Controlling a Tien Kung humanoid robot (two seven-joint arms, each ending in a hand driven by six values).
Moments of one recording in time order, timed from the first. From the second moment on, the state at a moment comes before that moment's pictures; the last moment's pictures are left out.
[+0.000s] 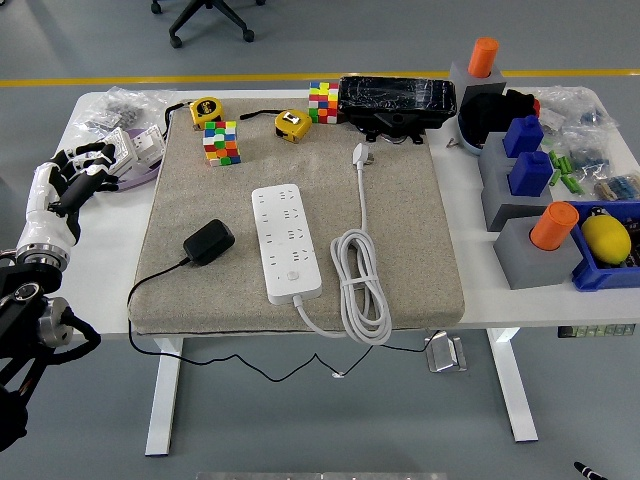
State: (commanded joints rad) left arm -0.24 0.30 -1.24 -1.27 0.86 0.42 -0.10; right arm 0.08 -0.22 0.85 0.31 -0.62 -0.09 0.00
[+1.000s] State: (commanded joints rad) left arm -0.23 0.30 -1.27 -1.29 0.85 0.41 -0.09; right arm 0.08 -0.20 0.86 0.30 -0.61 -0.08 -0.01
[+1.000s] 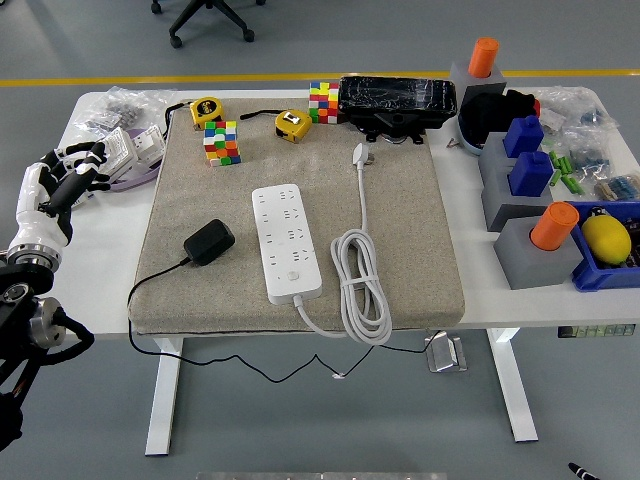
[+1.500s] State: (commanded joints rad) left arm -0.23 0.31 -1.26 -1.30 0.85 0.41 -0.09; right arm 0.08 -0.20 0.86 0.30 -0.62 -0.08 -0.01
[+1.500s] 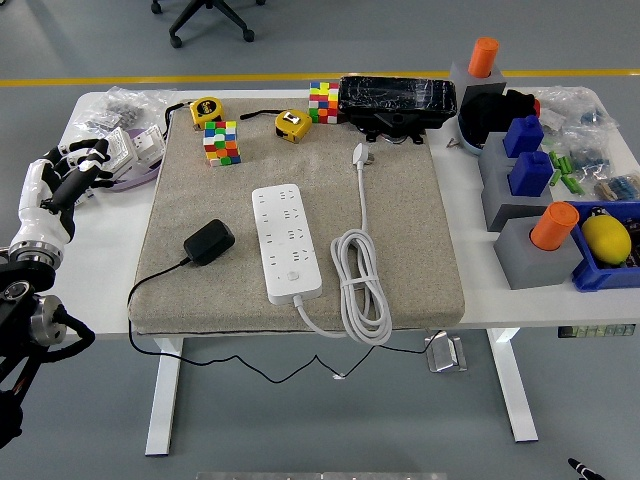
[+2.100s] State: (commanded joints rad) left arm -0.24 0.32 -1.24 -1.31 0.85 0.41 -0.09; right arm 0.09 -0.21 0.84 0.30 -0.61 -0.08 -0.01
